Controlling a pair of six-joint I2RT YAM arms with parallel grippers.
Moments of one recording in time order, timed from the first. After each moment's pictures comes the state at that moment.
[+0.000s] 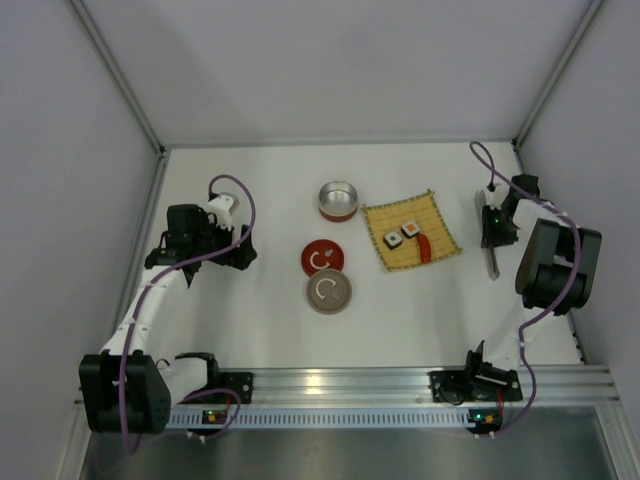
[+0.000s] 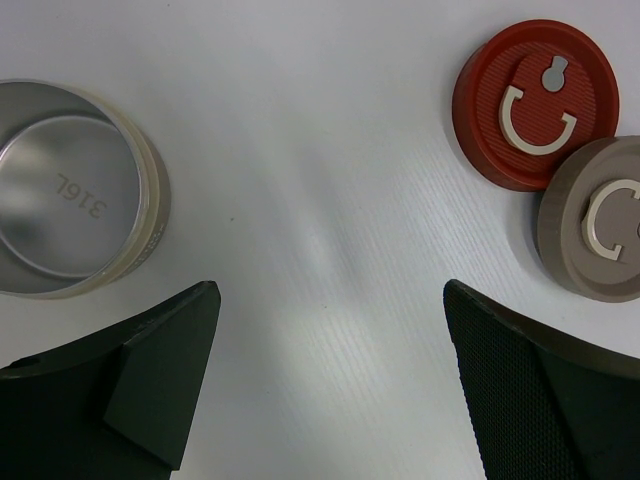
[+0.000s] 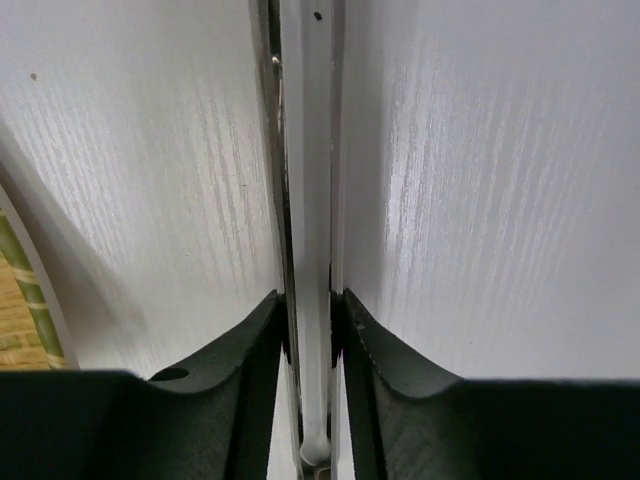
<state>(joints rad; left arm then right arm) -0.02 1.12 0.79 -0.42 0.41 0.19 -0.28 1.83 1.17 -0.50 -0.11 -0.24</state>
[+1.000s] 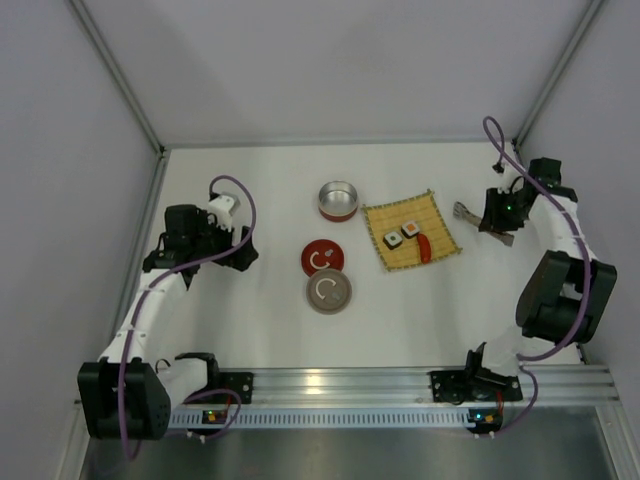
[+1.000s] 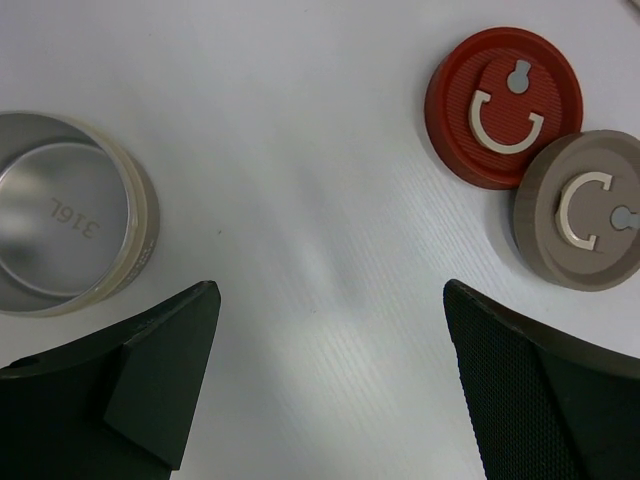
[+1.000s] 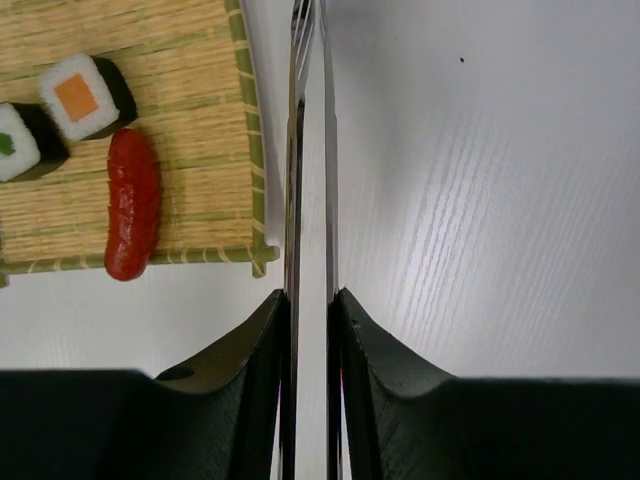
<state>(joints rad) -0.02 1.09 0.79 -0.42 0.45 0.21 -0.30 1.61 1.25 -0.73 -0.35 -0.30</state>
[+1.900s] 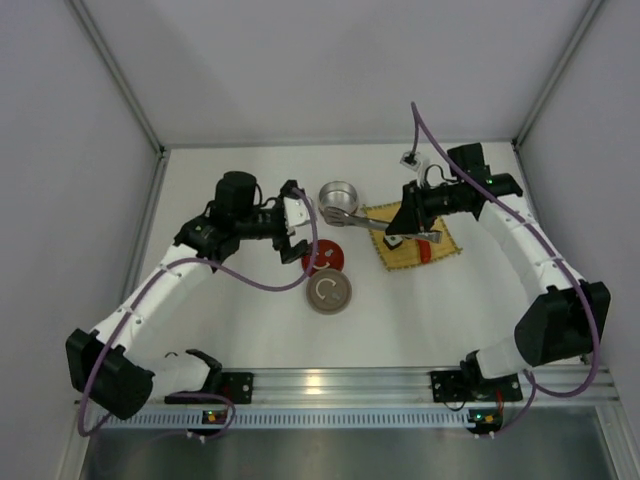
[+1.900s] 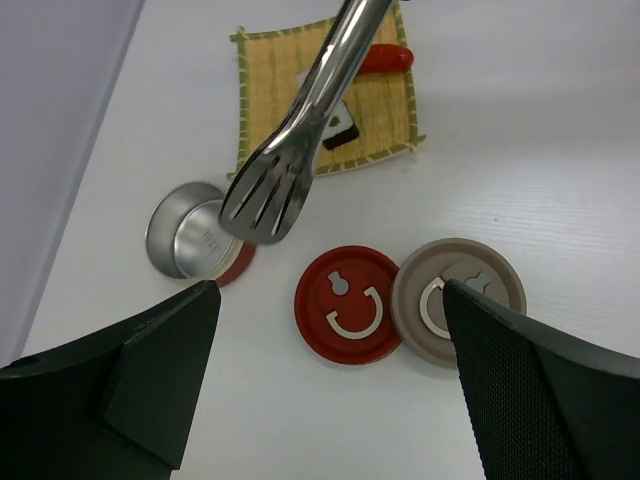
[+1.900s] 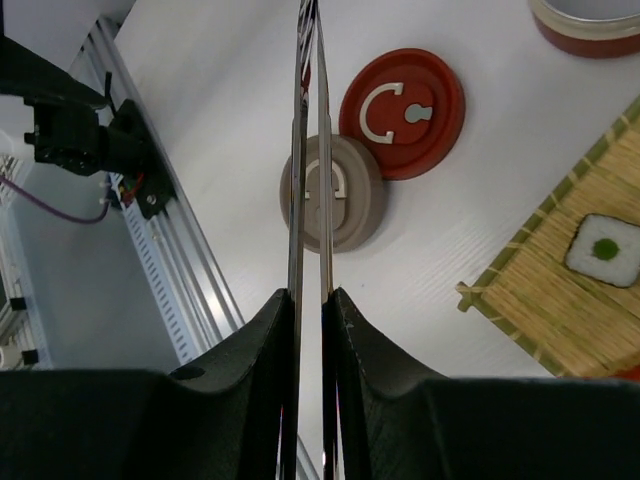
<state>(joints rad) -0.43 1.21 1.14 -0.42 0.73 0.64 0.20 1.45 1.36 -0.86 -0.89 -0.18</state>
